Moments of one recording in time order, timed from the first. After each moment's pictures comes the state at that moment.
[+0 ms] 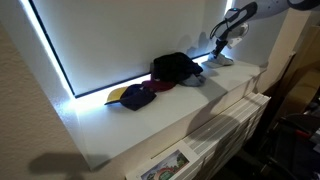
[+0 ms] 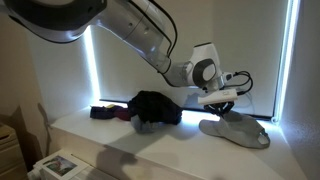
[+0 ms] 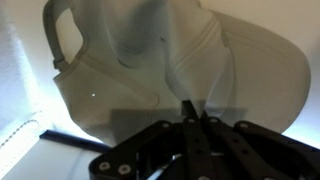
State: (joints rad) arm -0.65 1.04 0.00 -1.13 -0.10 2.57 -0.53
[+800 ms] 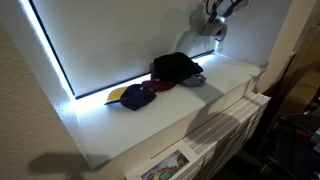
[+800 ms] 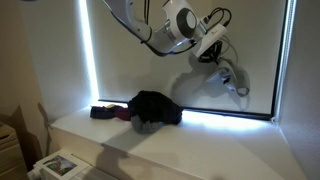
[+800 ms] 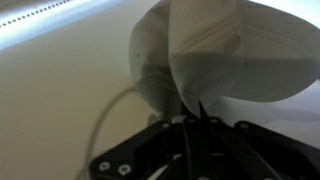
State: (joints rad) arm -0.49 0.71 -0.12 -1.32 -0.31 2.88 -0.59
